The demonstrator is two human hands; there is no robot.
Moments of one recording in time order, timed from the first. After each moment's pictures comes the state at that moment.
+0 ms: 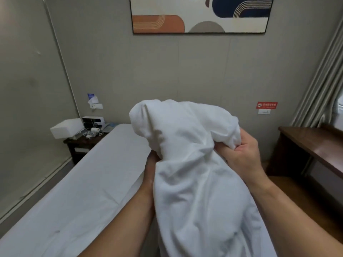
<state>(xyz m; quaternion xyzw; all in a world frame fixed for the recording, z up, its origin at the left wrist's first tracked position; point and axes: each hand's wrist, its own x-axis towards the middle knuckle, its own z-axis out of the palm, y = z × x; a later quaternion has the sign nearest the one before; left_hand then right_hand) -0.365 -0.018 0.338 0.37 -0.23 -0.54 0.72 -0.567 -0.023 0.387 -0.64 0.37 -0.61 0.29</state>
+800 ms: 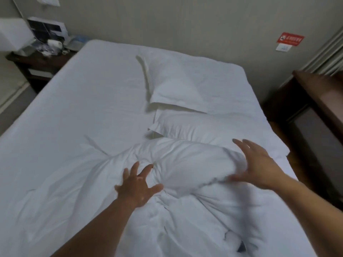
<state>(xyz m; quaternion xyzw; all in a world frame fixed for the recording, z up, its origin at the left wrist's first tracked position) -0.183 -0.104 0.009 0.75 -0.57 -0.34 0.00 -0.532 -0.171 0.149 -0.75 0.65 0.03 0.13</state>
